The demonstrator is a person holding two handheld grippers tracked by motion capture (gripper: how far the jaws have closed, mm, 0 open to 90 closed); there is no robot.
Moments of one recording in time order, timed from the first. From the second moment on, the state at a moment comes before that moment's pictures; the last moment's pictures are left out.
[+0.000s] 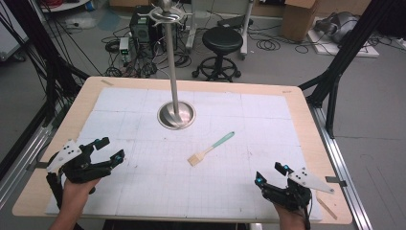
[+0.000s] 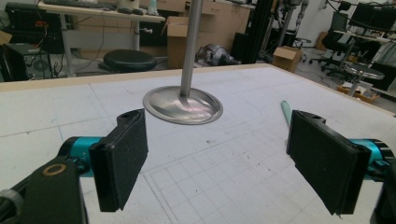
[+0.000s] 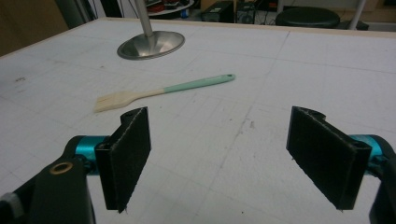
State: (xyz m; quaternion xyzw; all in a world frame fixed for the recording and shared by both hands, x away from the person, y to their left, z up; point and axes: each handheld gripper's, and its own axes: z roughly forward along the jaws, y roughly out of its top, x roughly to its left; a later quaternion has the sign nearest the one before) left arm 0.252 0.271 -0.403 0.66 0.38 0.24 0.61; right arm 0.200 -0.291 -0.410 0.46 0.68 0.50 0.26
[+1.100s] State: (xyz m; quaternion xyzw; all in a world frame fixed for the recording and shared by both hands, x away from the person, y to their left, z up) left arm 0.255 0.272 -0.408 0.67 0.37 0.23 0.60; right arm 0.314 -0.137 -0.439 0.39 0.82 0.38 0.15
